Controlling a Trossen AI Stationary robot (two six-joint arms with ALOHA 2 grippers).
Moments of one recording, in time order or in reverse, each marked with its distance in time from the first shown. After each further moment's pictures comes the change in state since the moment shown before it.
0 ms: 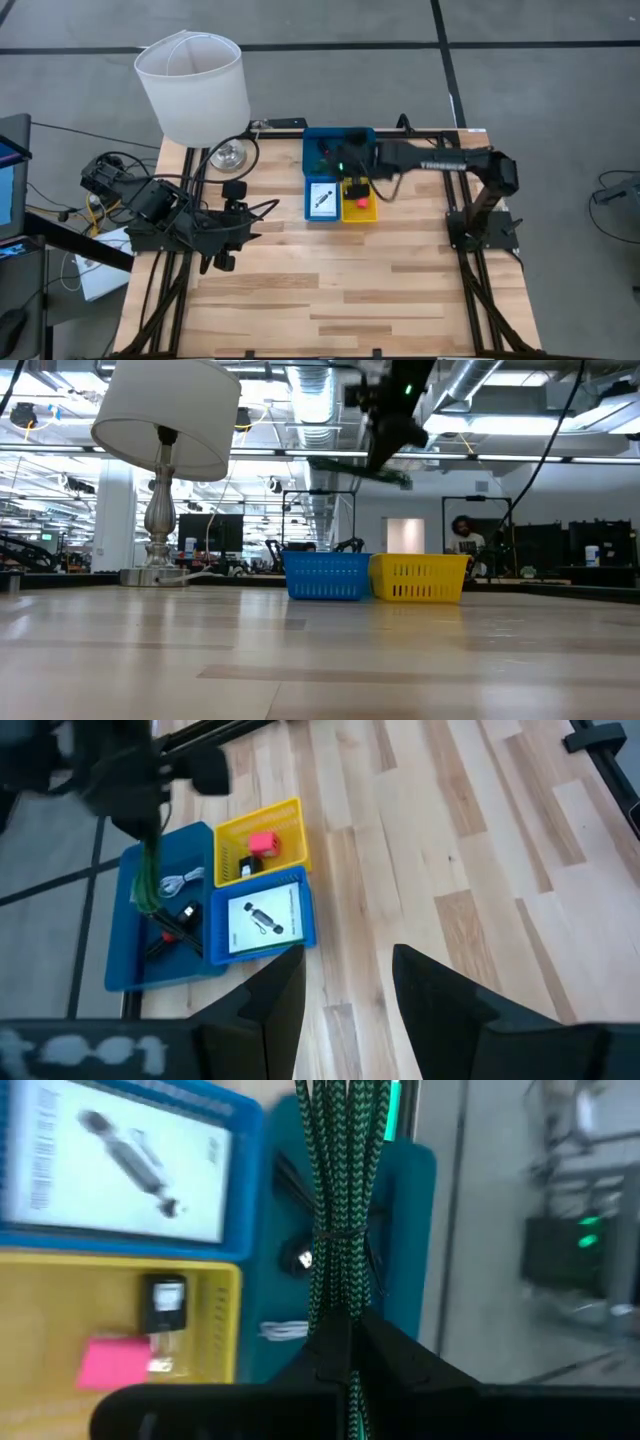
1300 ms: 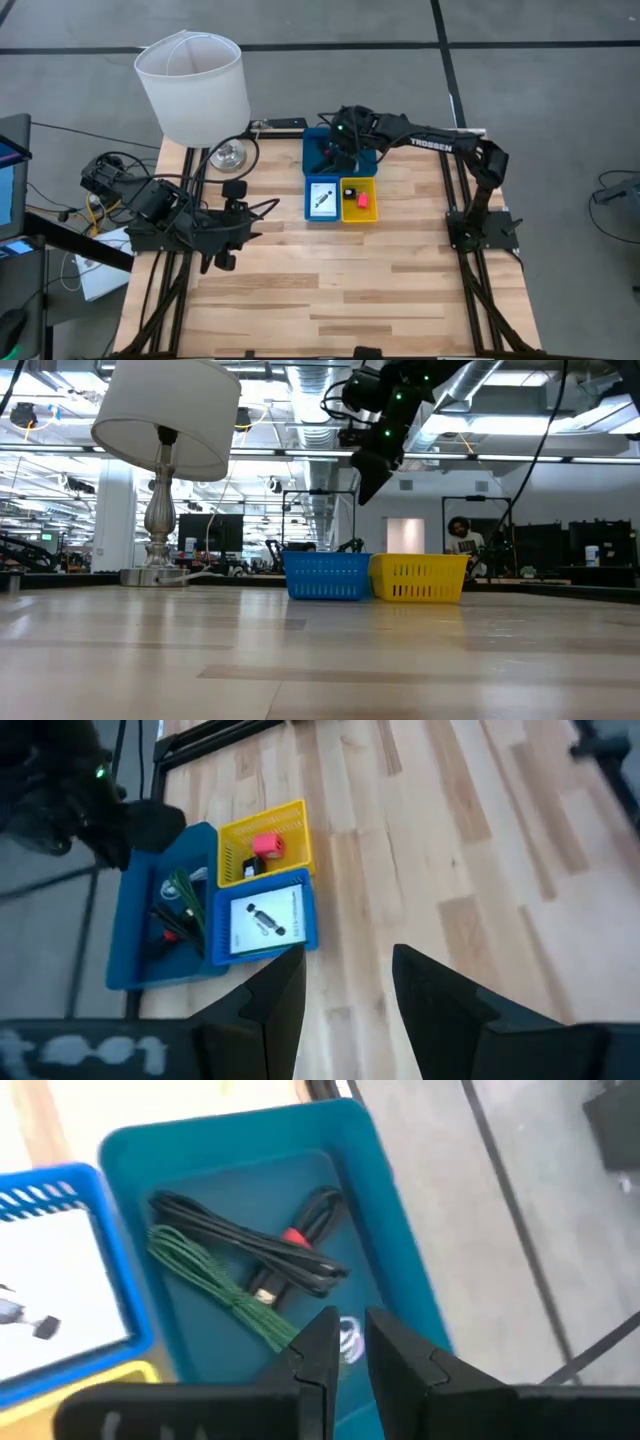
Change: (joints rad) left arm 0.000 0.000 0.000 0.004 -0.011 0.000; right arm -0.254 0.085 0.000 0.173 -0.180 0.245
